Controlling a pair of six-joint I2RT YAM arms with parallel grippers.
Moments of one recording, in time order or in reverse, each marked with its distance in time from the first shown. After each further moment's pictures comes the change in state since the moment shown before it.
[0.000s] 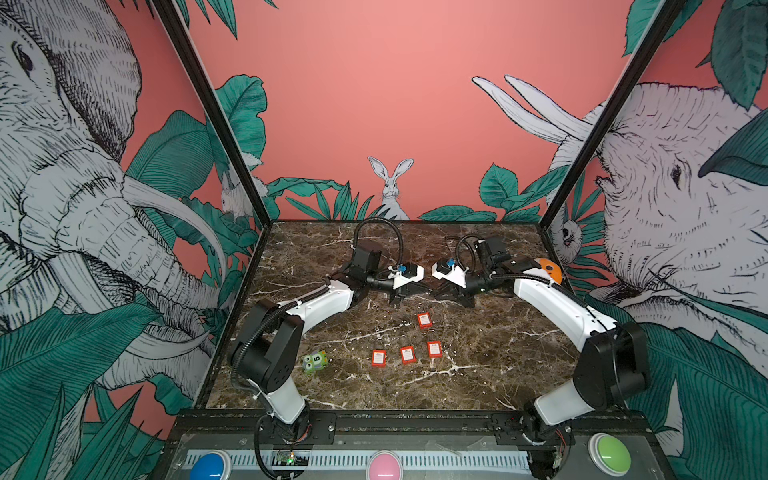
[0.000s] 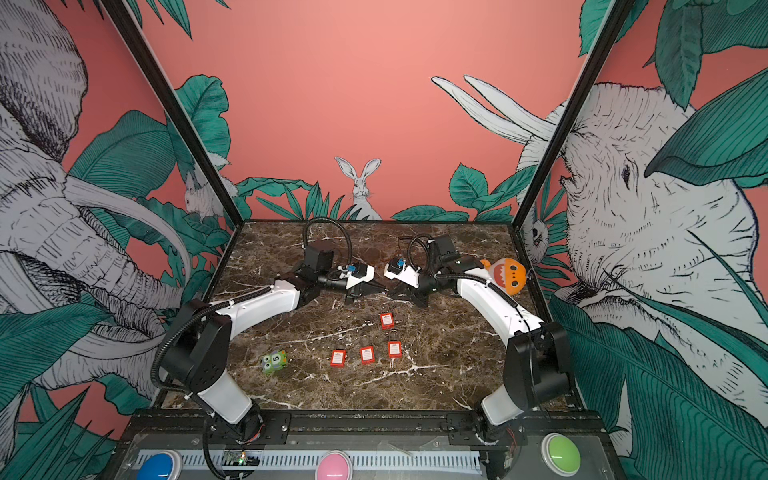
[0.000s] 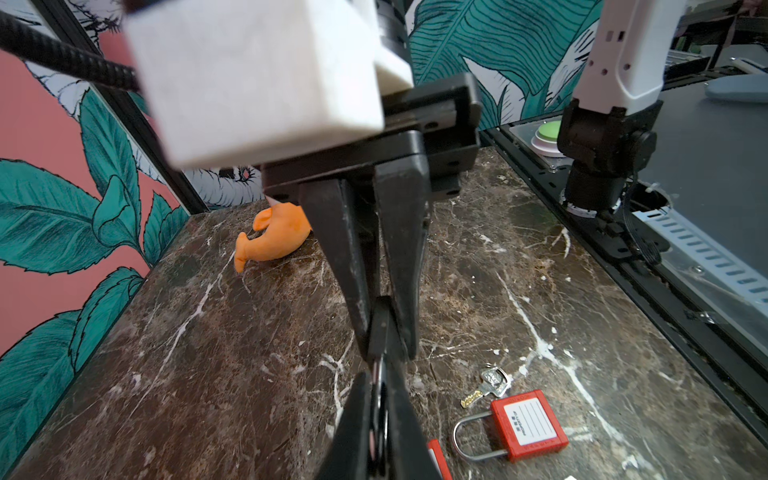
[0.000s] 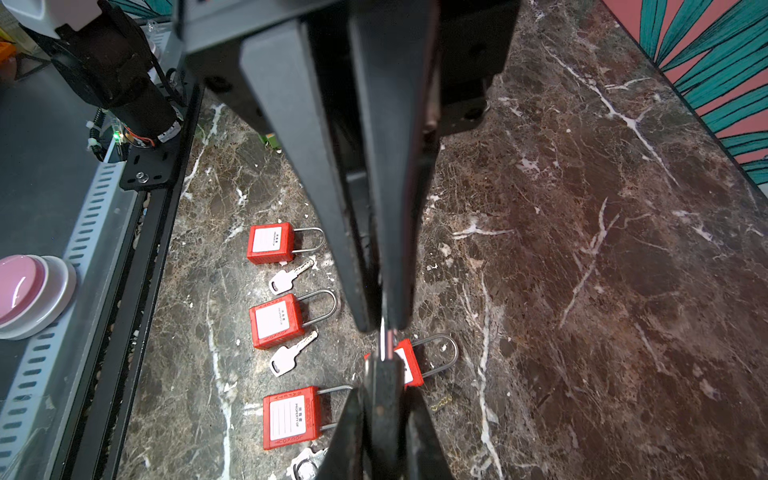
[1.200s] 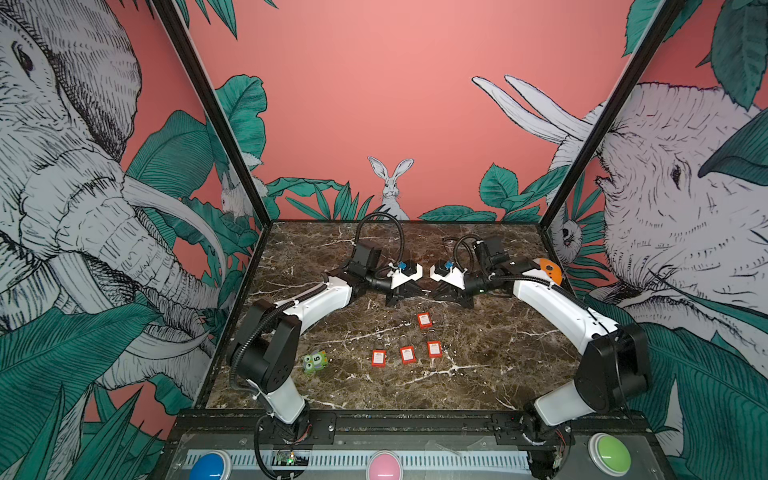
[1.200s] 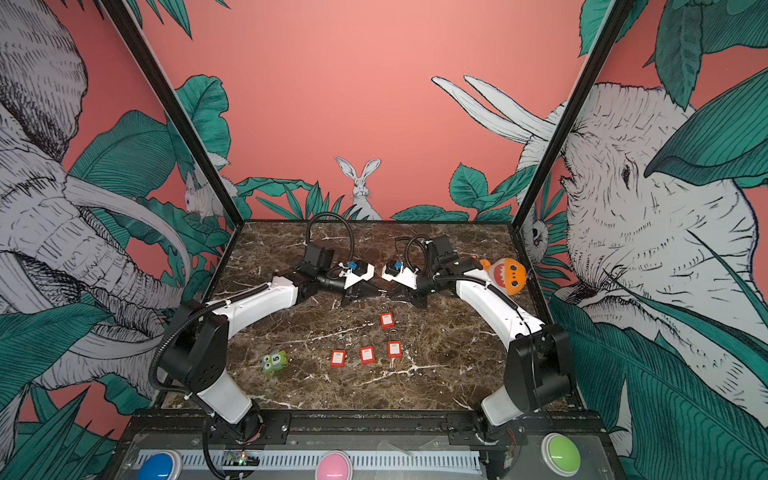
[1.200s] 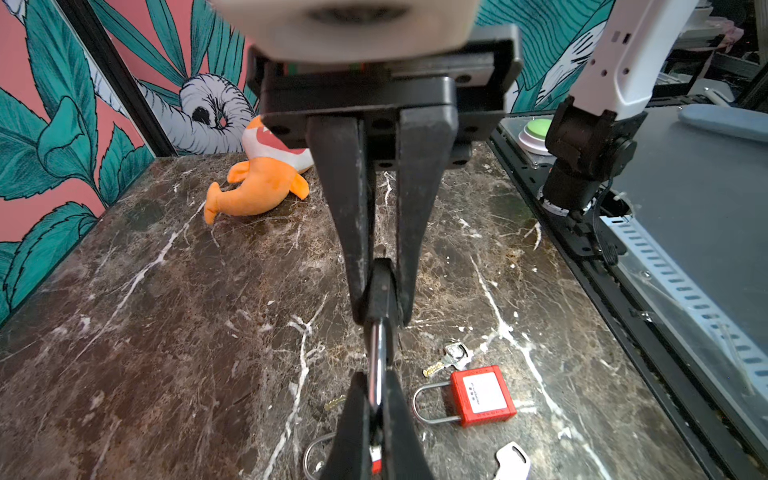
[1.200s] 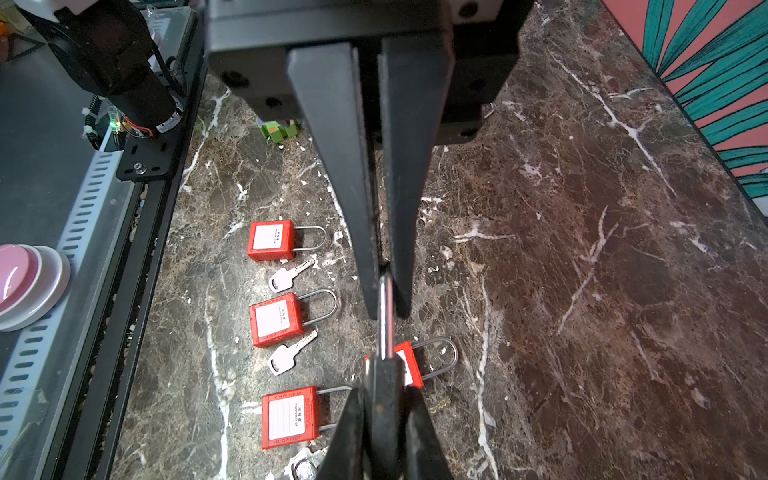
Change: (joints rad) left arm 0.014 0.000 0.049 -0.220 -0.003 0.011; right arm 0.020 -0.013 0.000 0.000 0.023 -0.014
